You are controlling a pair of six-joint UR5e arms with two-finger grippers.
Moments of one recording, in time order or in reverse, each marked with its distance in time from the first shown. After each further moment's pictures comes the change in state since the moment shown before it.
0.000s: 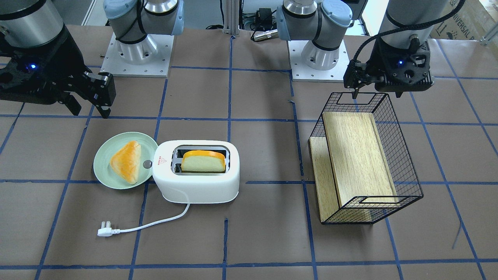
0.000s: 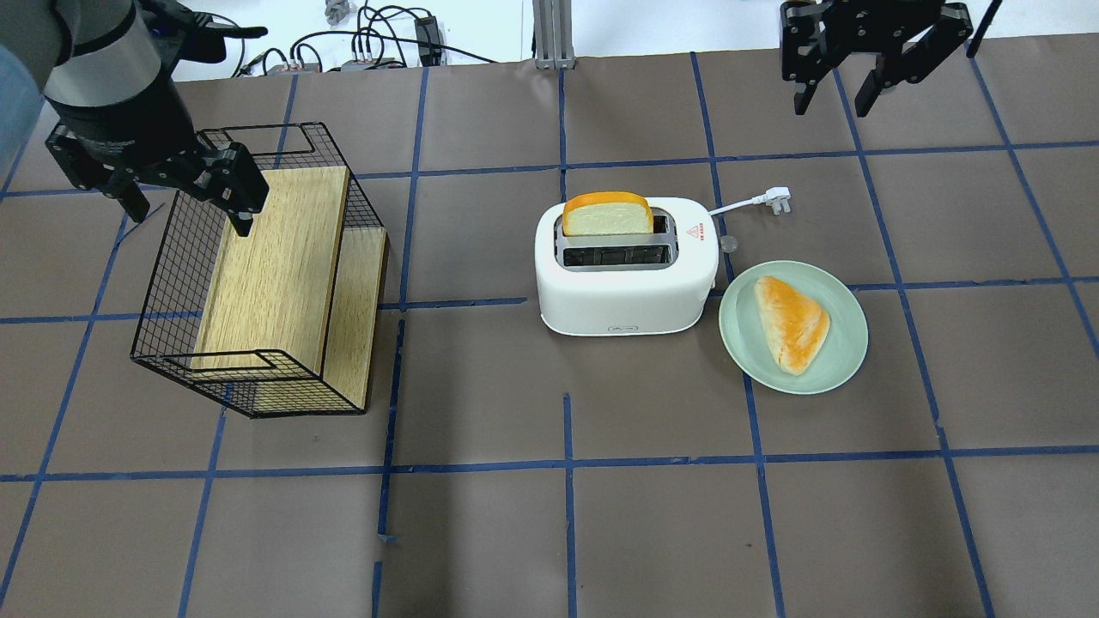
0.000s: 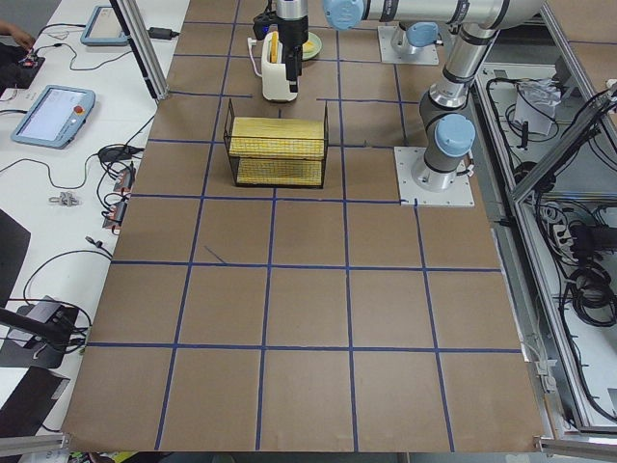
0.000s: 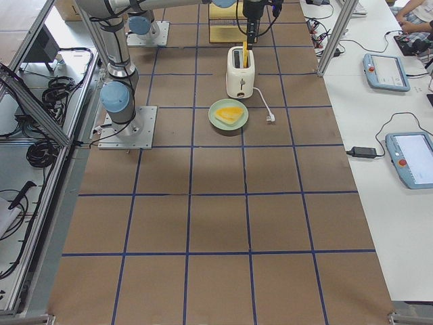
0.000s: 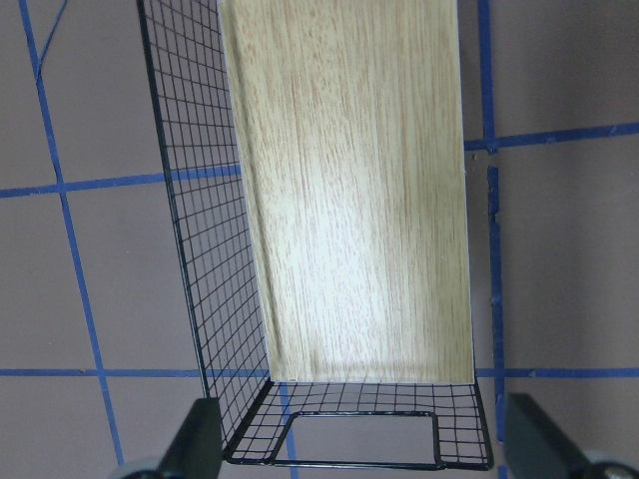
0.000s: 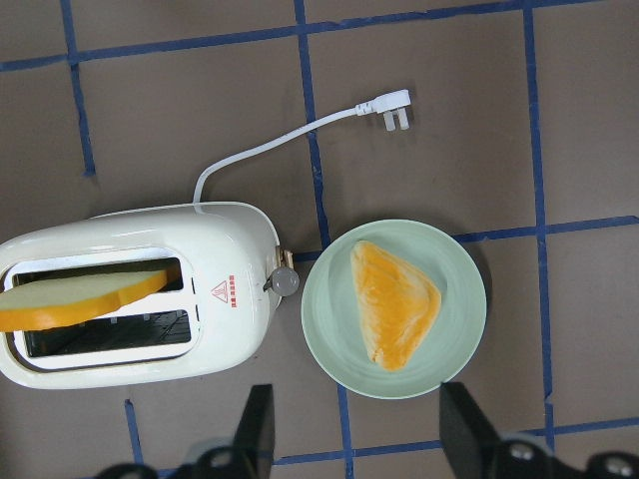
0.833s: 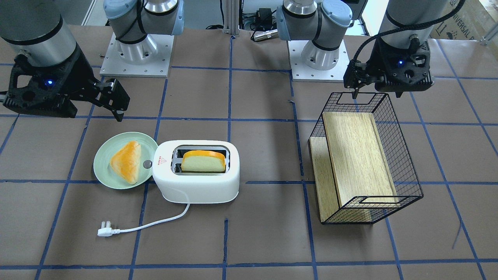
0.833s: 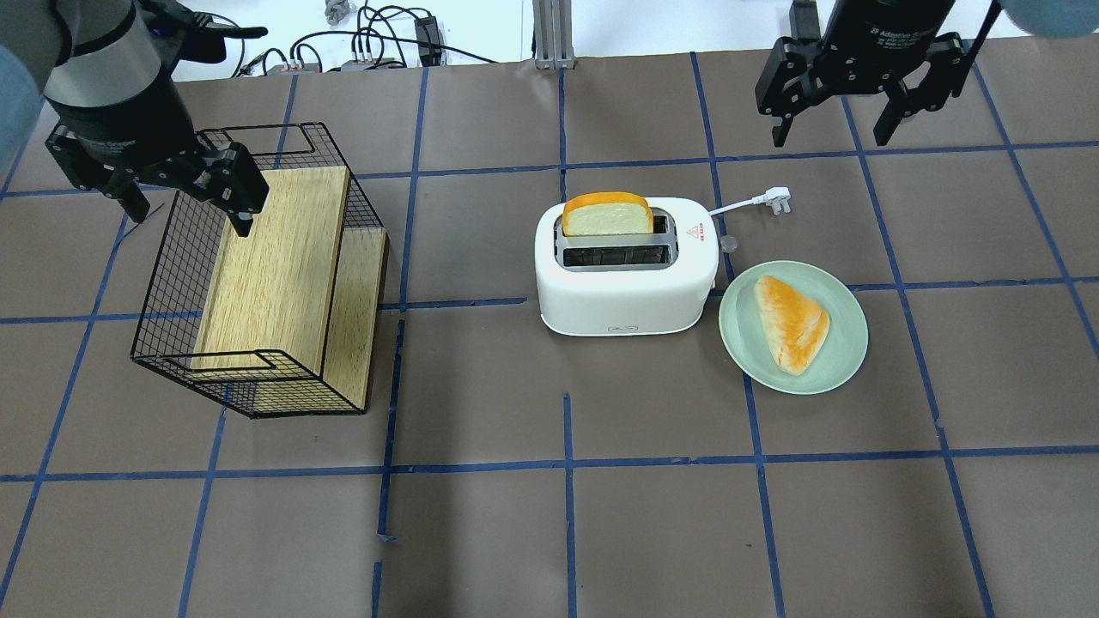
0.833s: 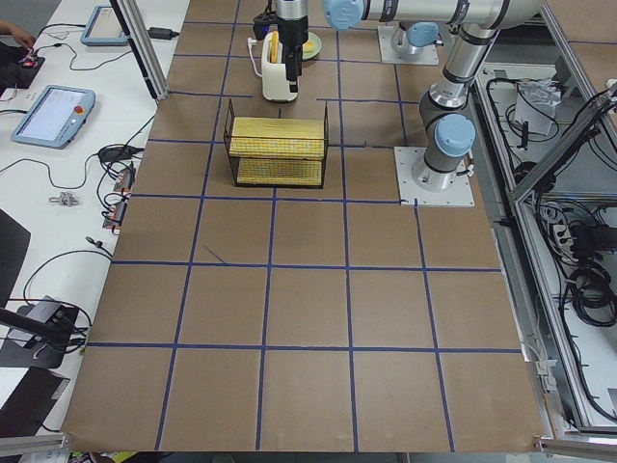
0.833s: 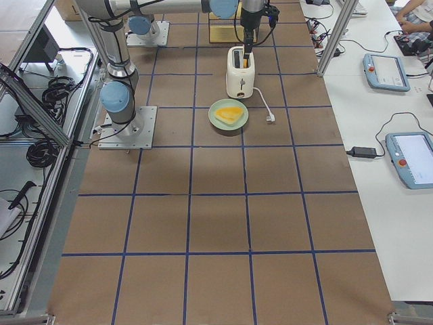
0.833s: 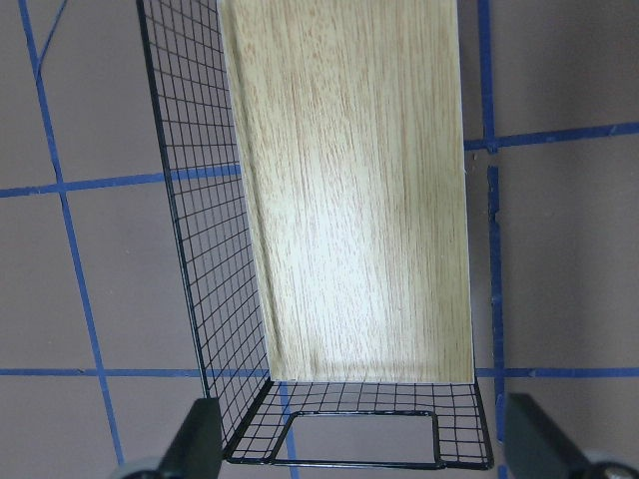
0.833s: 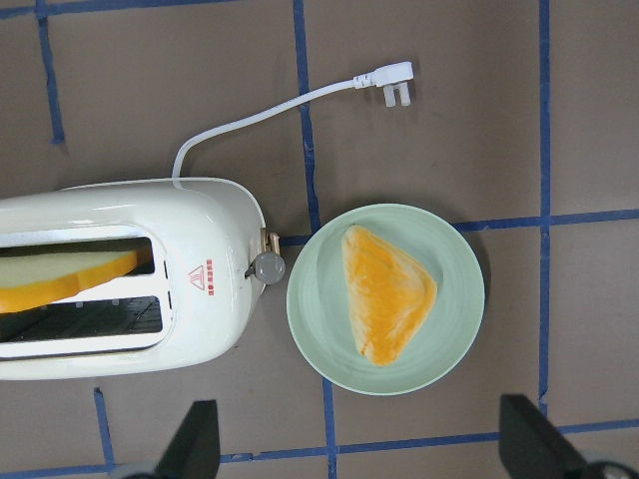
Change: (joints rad) left arm 0.000 0.000 0.000 0.000 0.000 0.000; right arm 0.003 -0.007 0.083 -0.047 -0.019 -0.033
